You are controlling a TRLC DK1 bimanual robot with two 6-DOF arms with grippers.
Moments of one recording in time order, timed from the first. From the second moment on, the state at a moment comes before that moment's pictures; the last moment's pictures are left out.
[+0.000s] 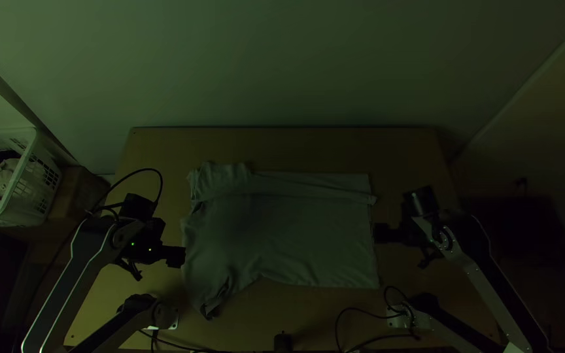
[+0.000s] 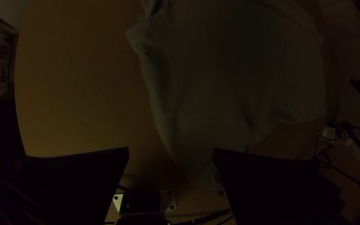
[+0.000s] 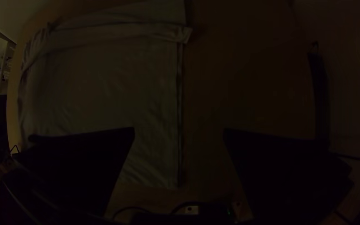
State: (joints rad) left arm -0.15 0.93 0.93 -1.37 0.10 -0.05; right arm 0.38 0.99 0.98 -1.18 0.05 0.37
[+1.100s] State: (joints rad) left arm -0.42 1.39 0.80 -1.33 0.04 -0.24; right arm 0.59 0.97 0.89 -1.30 -0.12 0.51
